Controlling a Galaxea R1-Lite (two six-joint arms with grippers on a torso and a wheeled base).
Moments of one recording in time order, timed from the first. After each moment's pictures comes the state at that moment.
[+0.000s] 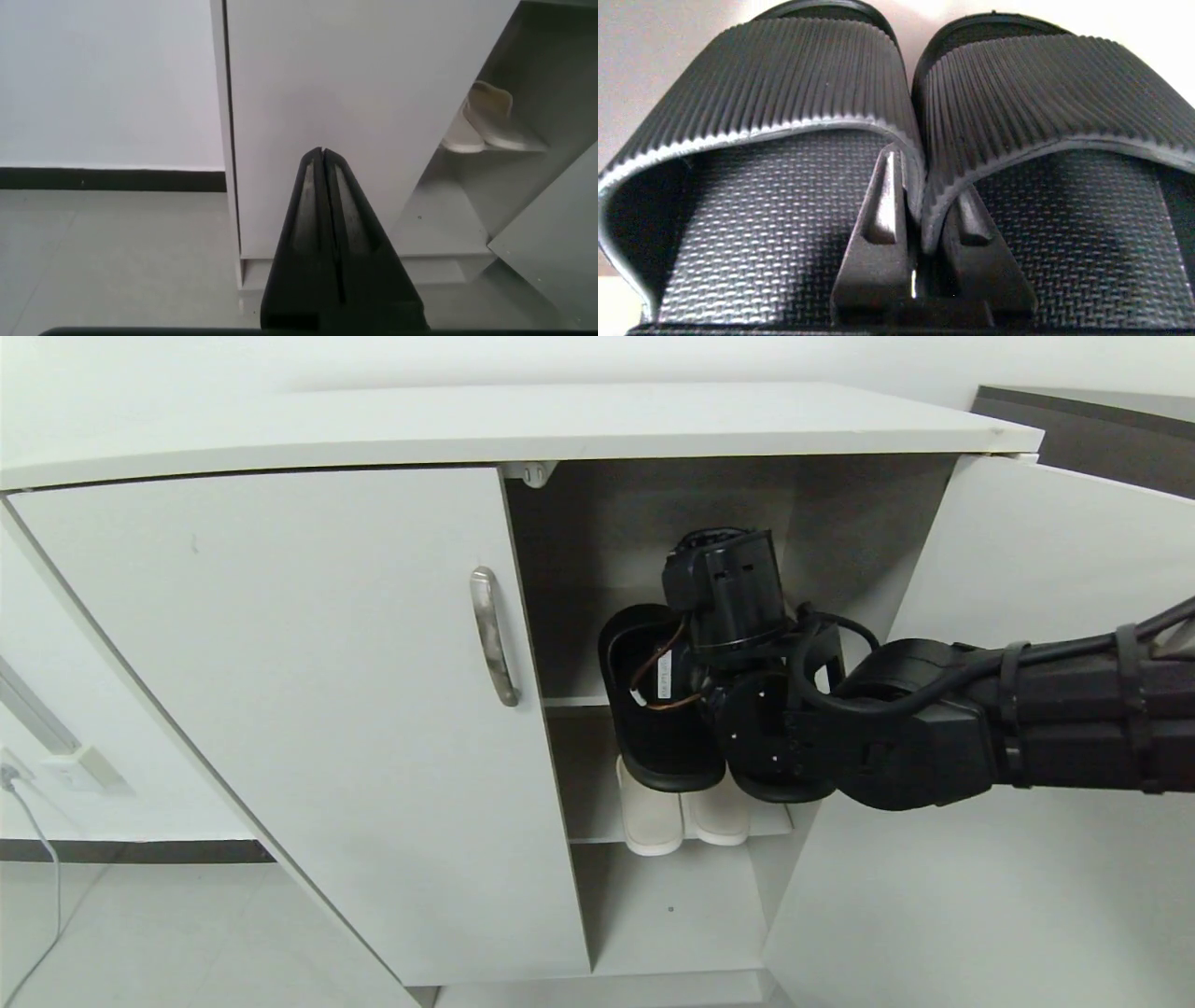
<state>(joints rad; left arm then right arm) 0.00 0.00 0.00 0.00 0.00 -0.09 0.85 2.02 -1.62 -0.12 -0.78 0.24</state>
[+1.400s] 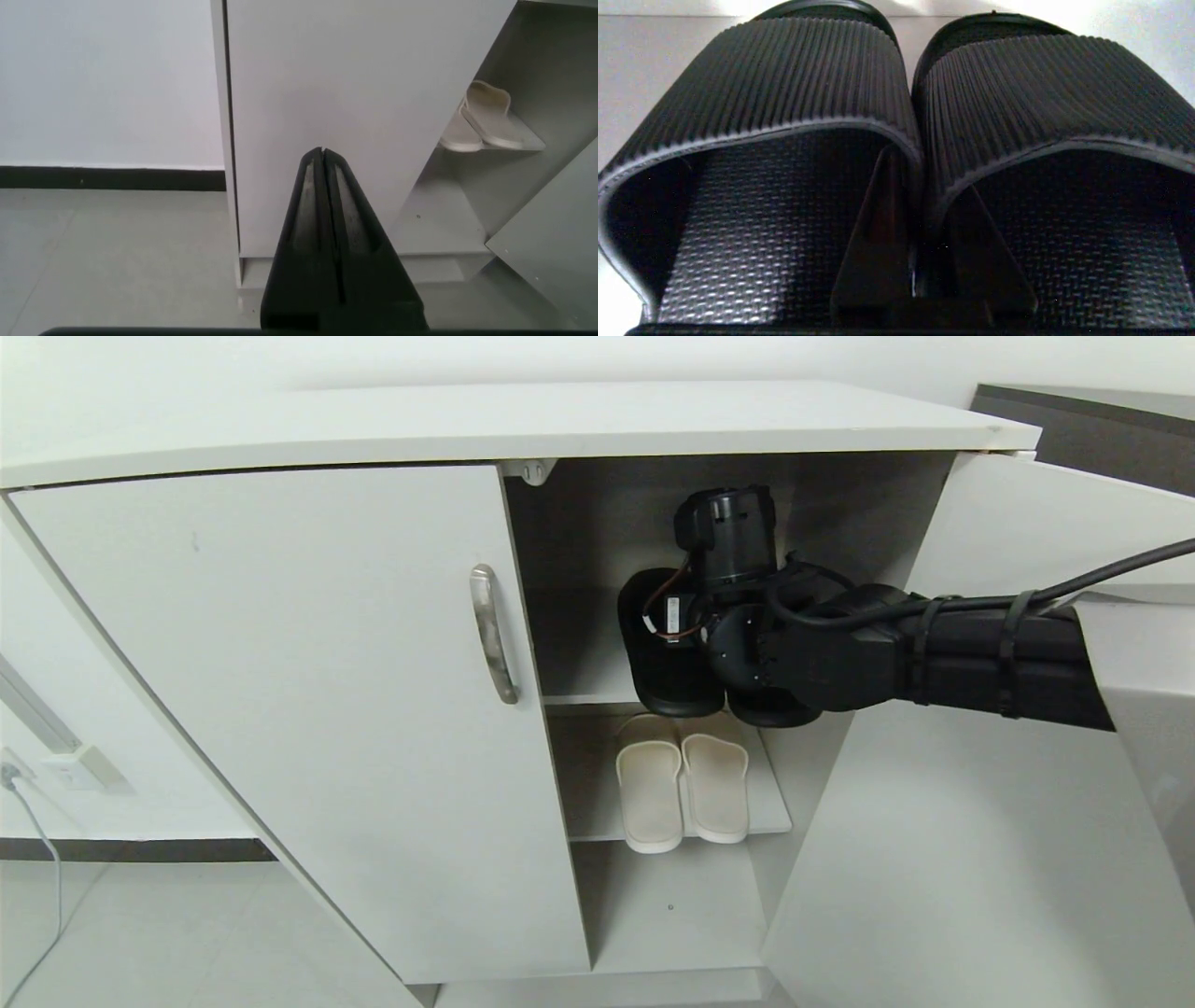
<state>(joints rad) 0.00 0.00 0.00 0.00 0.00 -0.10 0.74 2.19 -1.99 0.01 -0.72 0.17</state>
